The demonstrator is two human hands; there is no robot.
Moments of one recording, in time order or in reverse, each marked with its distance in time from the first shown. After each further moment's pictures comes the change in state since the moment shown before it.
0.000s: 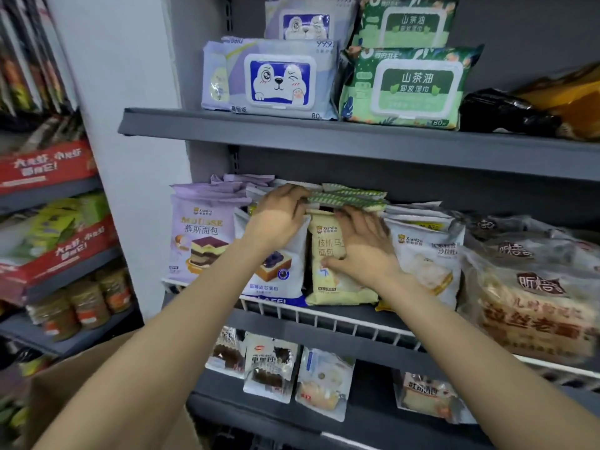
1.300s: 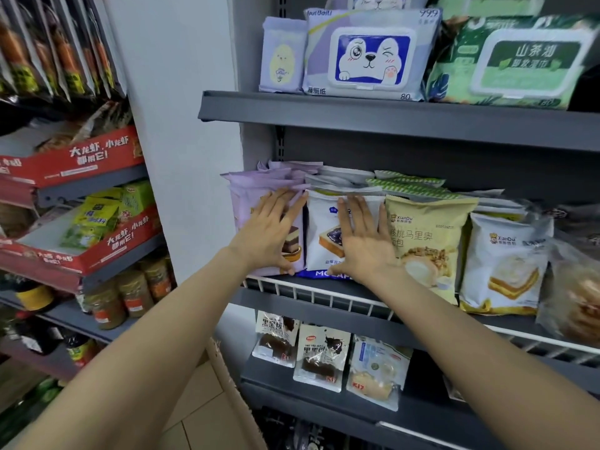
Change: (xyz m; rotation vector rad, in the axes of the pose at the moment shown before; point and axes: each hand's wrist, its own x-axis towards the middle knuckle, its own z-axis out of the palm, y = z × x) left_hand -0.052 -0.140 -0.015 0.506 -0.122 0.272; right_hand 0.033 -0.102 0.049 -0.276 -0.105 0.008
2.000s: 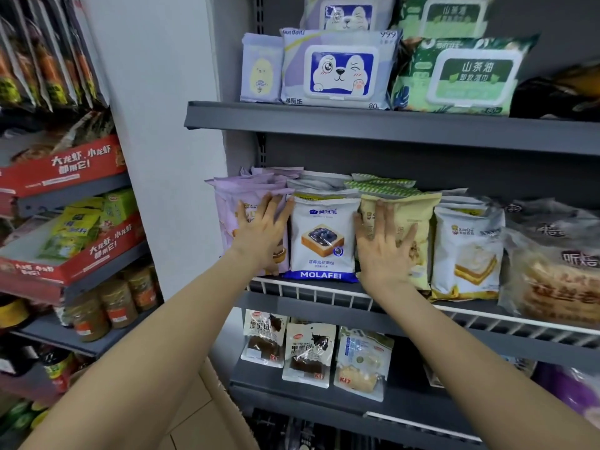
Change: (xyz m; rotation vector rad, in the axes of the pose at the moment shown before) left_hand 0.003 0.031 -0.021 0.106 -0.250 -0.193; right_hand -0.047 0.025 -0.006 -0.038 0.008 0.257
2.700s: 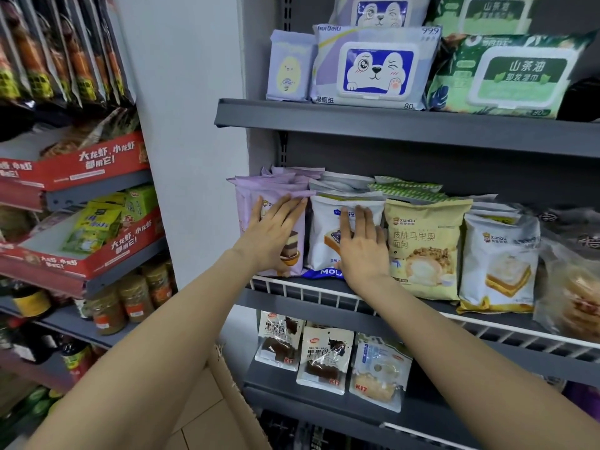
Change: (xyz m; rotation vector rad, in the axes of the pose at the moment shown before) left_hand -0.004 -0.034 0.012 -0.093 0.051 0.143; right_hand 0.028 -0.058 0.005 0.128 0.027 -0.107
